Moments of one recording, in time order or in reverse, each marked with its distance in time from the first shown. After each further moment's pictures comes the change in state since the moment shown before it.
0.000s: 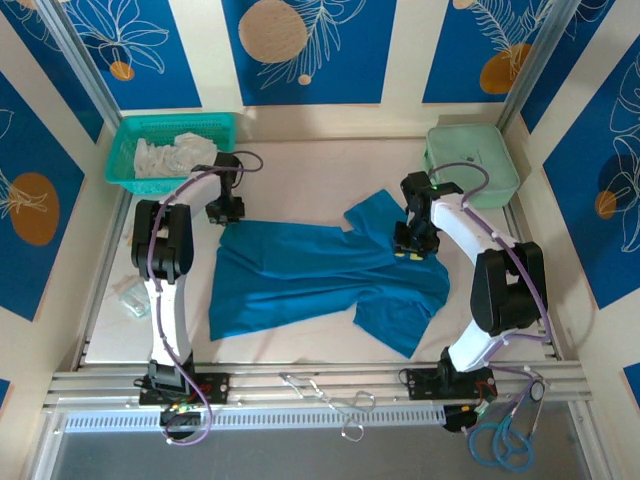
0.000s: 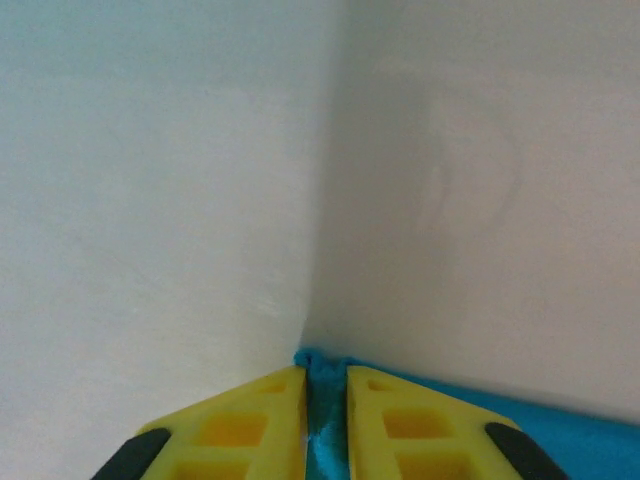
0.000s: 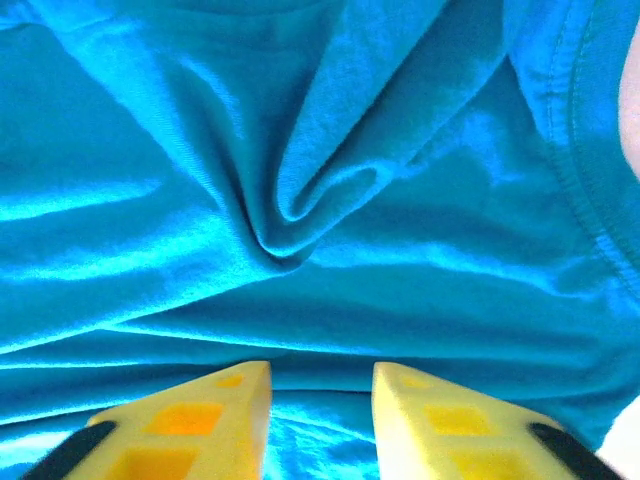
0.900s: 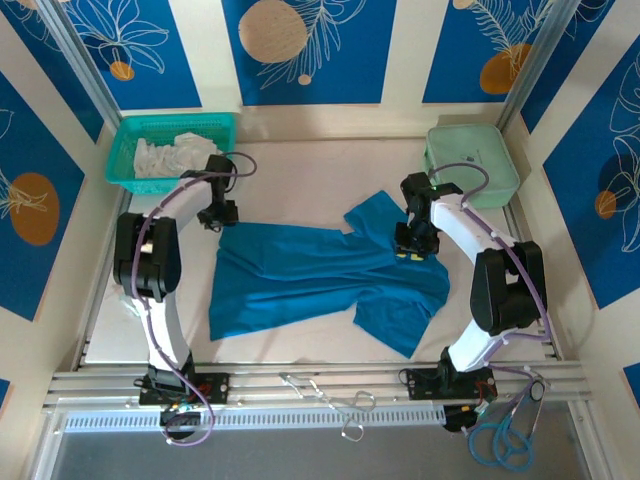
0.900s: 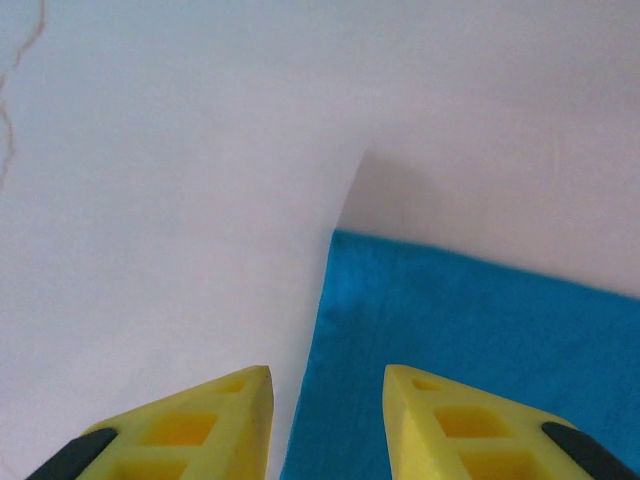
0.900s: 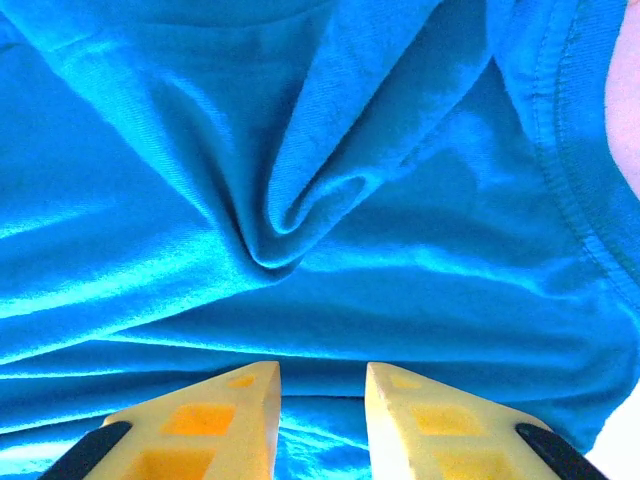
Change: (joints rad) left arm -0.004 -0.198 -0.169 0.023 -0.039 -0.024; right arm 0.007 0.003 -0.019 0.006 0.015 0.006
